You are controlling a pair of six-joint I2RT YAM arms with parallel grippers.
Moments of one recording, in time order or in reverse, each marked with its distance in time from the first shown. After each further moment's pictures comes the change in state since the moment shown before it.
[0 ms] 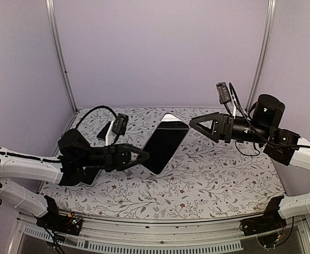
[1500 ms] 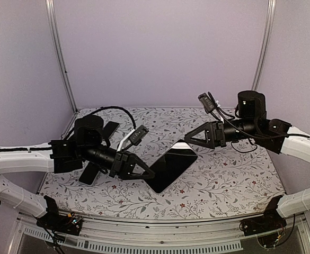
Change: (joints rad) left arm -0.048 -0.055 0.261 -0.860 0.122 0.277; right arm -0.058 0.155 0.117 -0.284 -0.245 -0.125
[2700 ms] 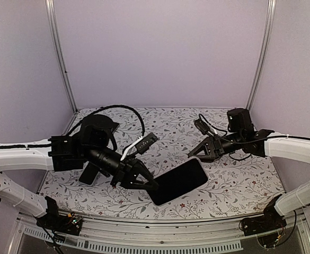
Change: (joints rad) left arm -0.074 0.036 0.104 -0.273 -0.042 0.199; right arm -0.157 0.132 -0.175 0.108 -0.369 0.150
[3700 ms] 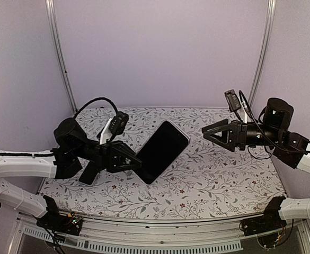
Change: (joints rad) left arm 0.169 -0.049 -0.269 0.929 0.204 -0.355; right arm 0.101 -0.407 0.015 0.030 0.401 -0.068
